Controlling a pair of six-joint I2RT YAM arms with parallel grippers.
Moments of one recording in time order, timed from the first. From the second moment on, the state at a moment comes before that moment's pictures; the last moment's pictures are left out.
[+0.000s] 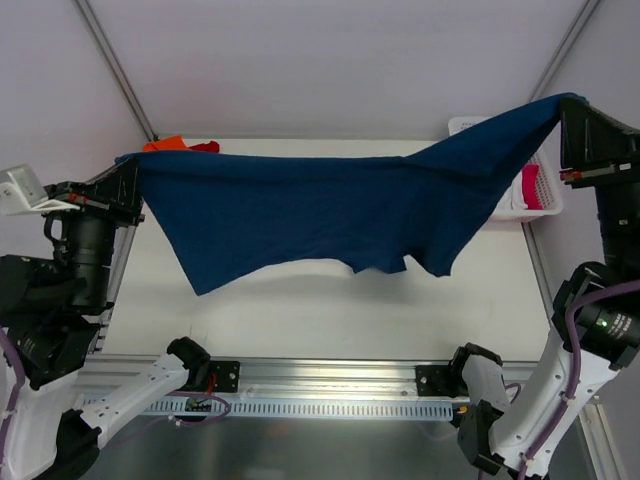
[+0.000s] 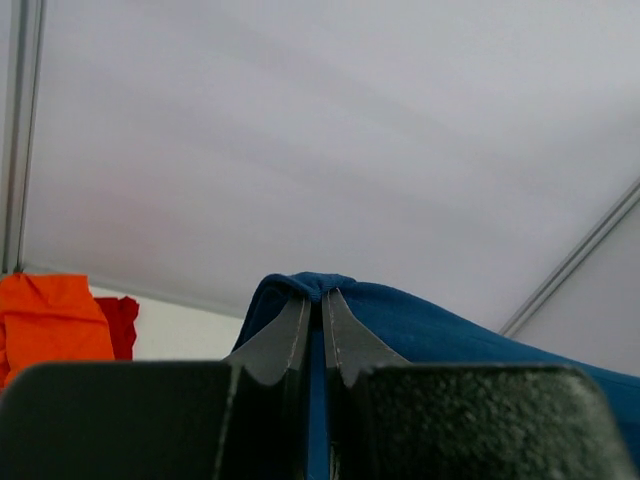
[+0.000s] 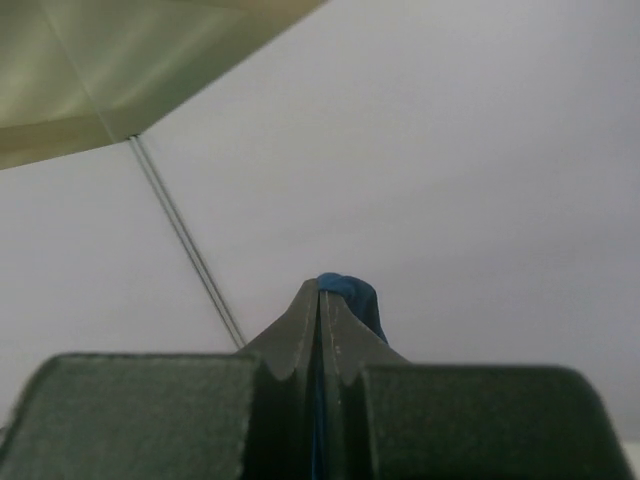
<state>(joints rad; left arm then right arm) -0.60 0.65 1.41 -0.39 -0.55 -0.25 -0.41 0.85 1.63 -0.15 -0.54 0.90</state>
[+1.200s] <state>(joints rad) -0.59 0.84 1.50 -0.32 -0.42 -0.15 -0.41 1.12 1.87 -0.02 -0.55 1.03</state>
